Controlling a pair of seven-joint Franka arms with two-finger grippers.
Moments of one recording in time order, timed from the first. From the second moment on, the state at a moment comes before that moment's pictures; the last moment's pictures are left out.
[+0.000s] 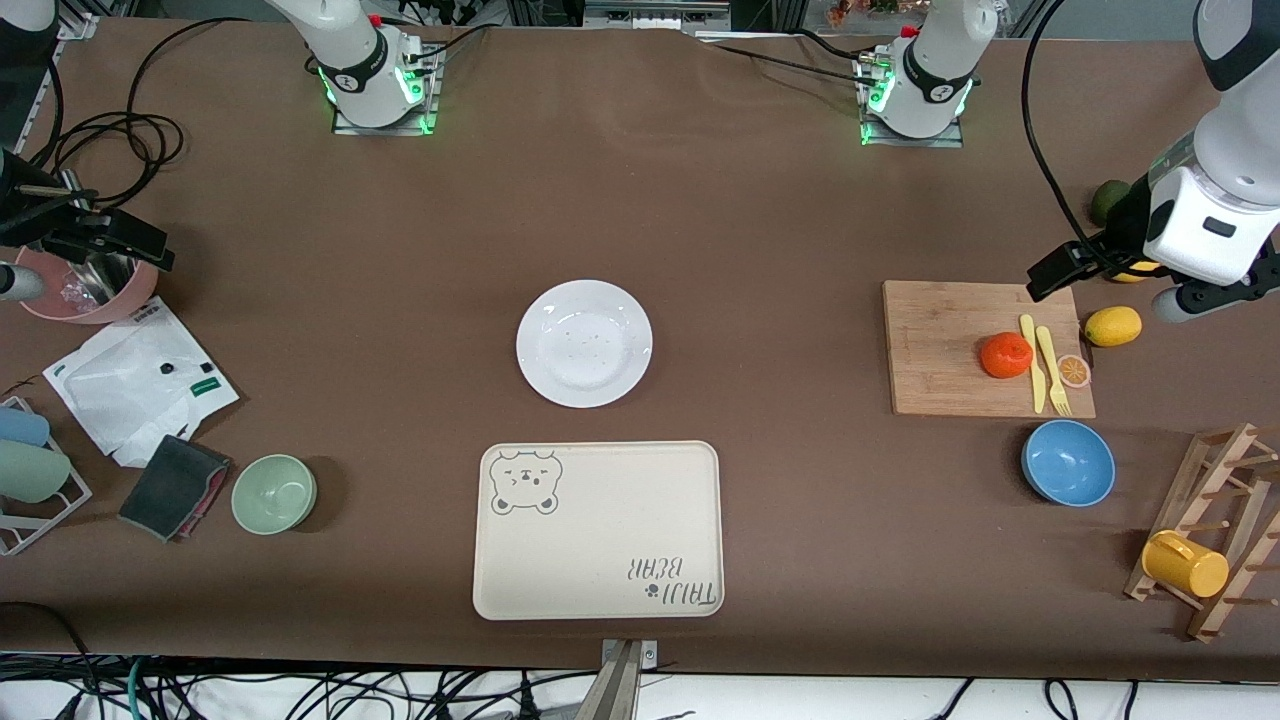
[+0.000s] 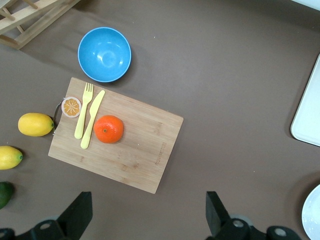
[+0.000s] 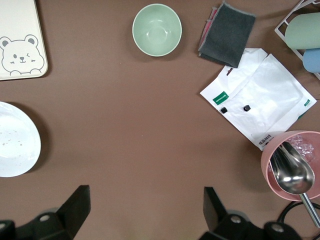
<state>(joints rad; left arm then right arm) 0.04 0.04 -0.13 -1.65 0.01 1.67 -0.44 0.10 0.09 -0.12 -1.53 -0.01 1.55 0.05</state>
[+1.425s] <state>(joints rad) 0.06 0.06 -0.13 -1.64 0.01 1.68 -0.44 0.10 0.09 -0.12 -1.53 -0.01 1.55 0.05</state>
